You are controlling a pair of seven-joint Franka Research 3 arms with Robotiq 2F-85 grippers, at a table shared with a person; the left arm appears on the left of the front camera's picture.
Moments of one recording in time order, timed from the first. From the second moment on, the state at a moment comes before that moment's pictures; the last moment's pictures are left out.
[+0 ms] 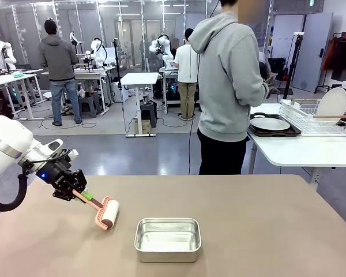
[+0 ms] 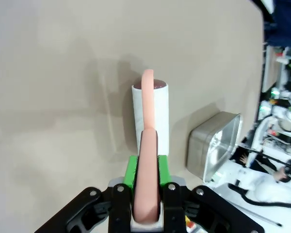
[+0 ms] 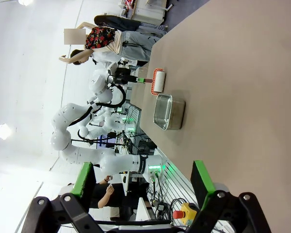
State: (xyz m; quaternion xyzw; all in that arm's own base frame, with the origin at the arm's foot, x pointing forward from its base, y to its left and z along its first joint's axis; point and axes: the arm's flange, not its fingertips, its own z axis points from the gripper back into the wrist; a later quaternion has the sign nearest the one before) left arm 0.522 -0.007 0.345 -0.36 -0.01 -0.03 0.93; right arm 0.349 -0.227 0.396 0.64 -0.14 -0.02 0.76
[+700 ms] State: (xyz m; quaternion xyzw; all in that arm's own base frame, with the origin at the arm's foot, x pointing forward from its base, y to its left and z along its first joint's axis) left arm 0.526 0.076 0.323 -0.41 -0.01 -0.04 0.91; right arm 0.349 -0.227 0.396 0.64 -0.14 -0.02 0.76
